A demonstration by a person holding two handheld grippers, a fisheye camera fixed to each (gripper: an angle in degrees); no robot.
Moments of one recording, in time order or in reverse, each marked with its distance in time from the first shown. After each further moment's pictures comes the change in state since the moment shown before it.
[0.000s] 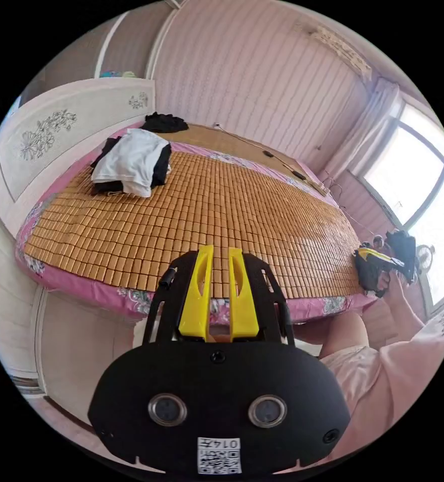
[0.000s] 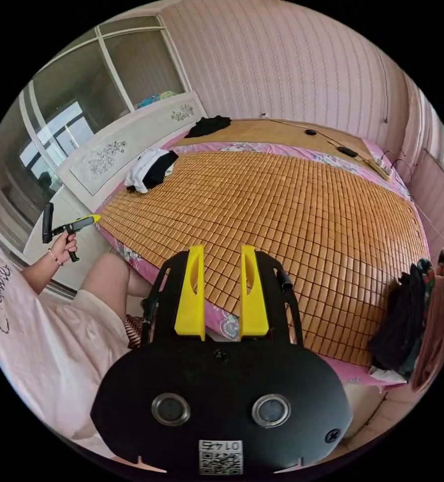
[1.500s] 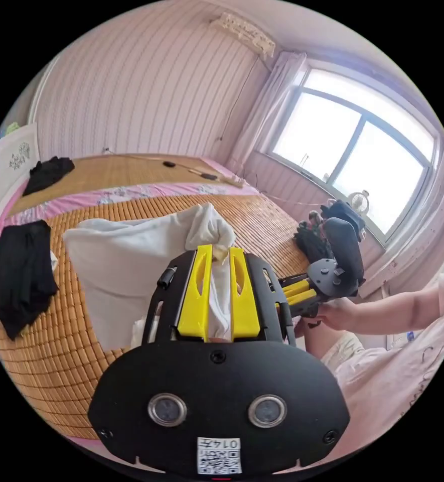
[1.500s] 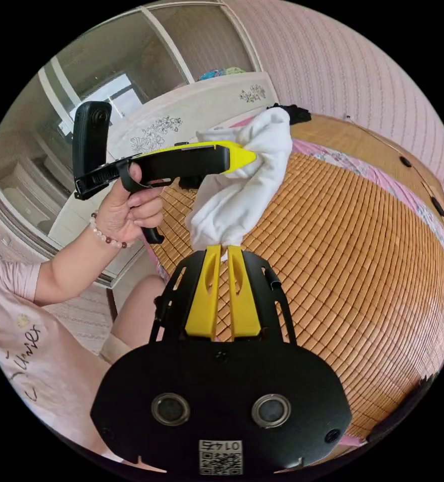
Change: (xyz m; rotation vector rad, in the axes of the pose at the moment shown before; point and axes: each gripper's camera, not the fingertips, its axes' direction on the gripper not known) left arm 0.136 -0.198 0.018 -0.053 0.450 0.452; right arm 0.043 -0.131 0.209 -0.227 -0.116 -0.020
